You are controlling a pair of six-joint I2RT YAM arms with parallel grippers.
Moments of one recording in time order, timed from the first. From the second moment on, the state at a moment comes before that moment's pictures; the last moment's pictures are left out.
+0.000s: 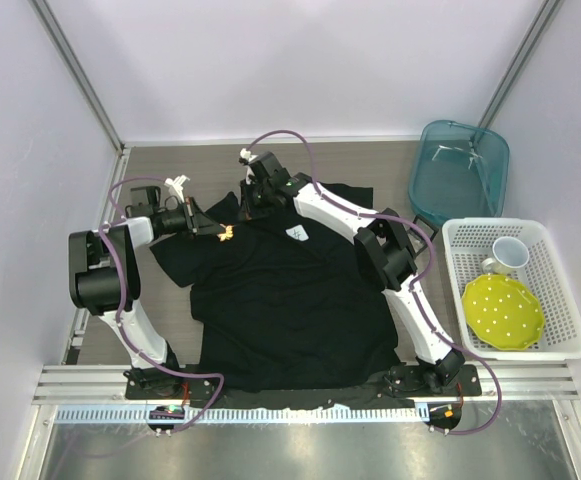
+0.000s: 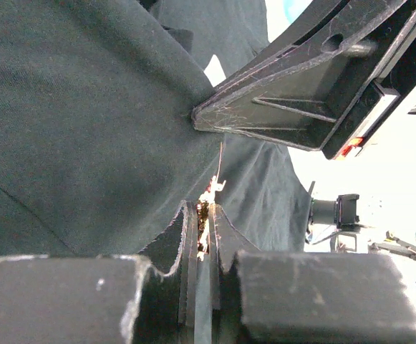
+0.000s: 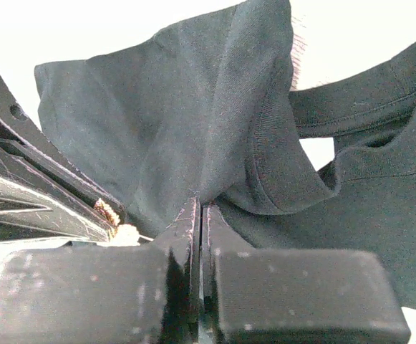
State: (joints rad) left arm 0.15 1.82 0.98 -0.04 1.14 -0.27; right arm 0.75 2.38 2.09 -0.44 -0.24 0.43
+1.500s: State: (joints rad) left arm 0.13 1.67 0.98 -0.16 1.11 -0.15; right arm 0.75 2.23 1.86 -0.25 -0.26 0.29
